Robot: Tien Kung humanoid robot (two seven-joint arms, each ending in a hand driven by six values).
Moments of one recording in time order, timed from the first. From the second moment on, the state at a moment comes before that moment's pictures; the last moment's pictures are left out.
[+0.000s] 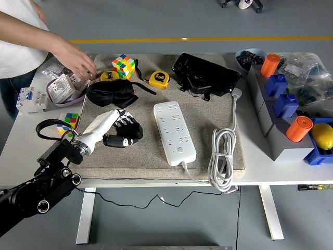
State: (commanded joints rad) left arm -0.45 0.25 -0.76 -1.01 1.63 0.28 -0.14; right arm -0.02 -0.27 0.90 0.28 -0.41 -0.06 -0.02
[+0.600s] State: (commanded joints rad) left arm -0.50 0.21 -0.73 -1.02 1.54 0.32 -0.19; right arm -0.02 -0.27 0.90 0.28 -0.41 -0.06 -0.02
